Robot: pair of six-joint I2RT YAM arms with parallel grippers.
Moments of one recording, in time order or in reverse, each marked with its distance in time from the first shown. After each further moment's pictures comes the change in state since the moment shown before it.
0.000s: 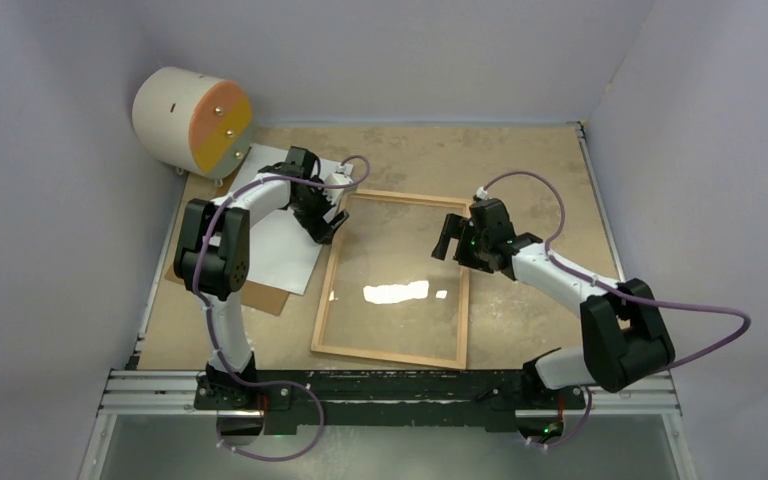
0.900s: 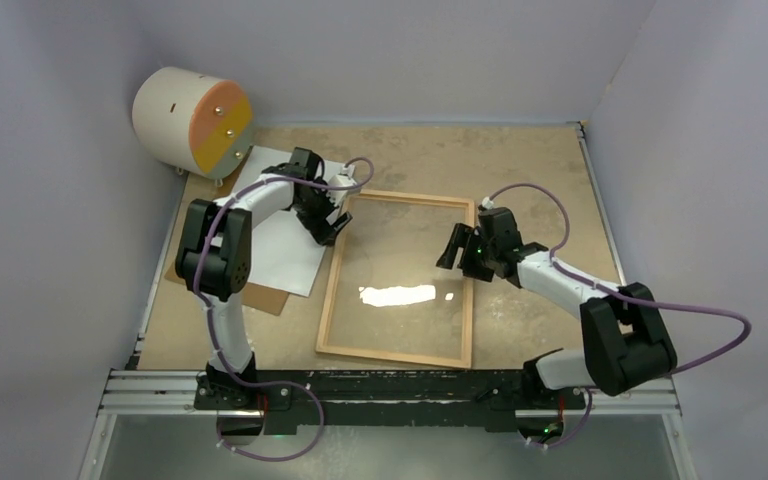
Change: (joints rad) left arm -0.013 -0.001 0.000 -0.008 0.000 -0.002; right arm -0.035 -0.019 -0.083 0.043 -0.100 0.011
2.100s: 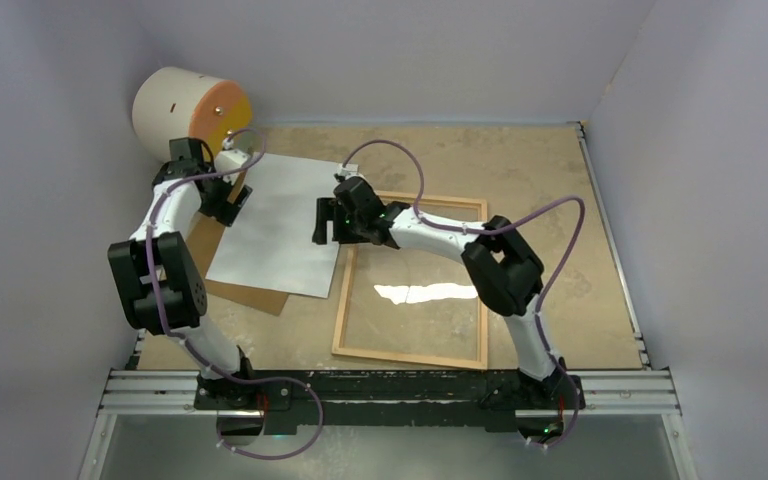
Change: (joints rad) left arm 0.486 -0.269 -0.049 0.019 -0.194 0.082; right arm 0.471 0.701 0.889 0.020 0.119 0.036
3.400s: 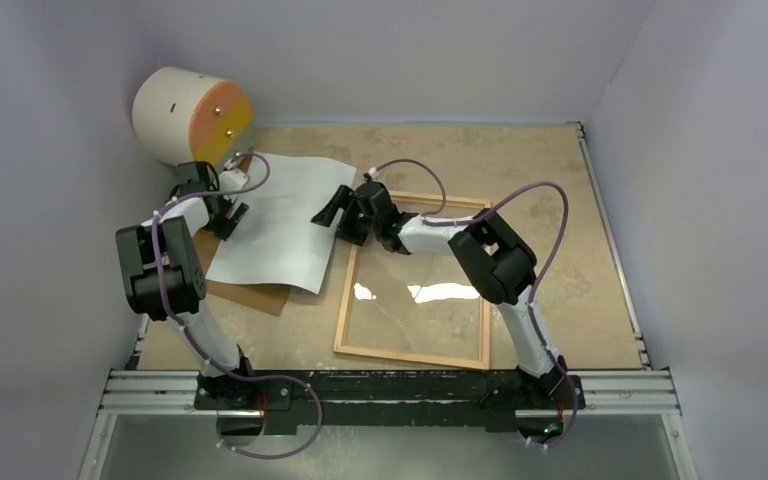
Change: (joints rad) left arm 0.037 0.112 -0.231 0.366 -0.142 0.068; right arm -0.054 0.128 -0.093 0.368 -0.056 0.418
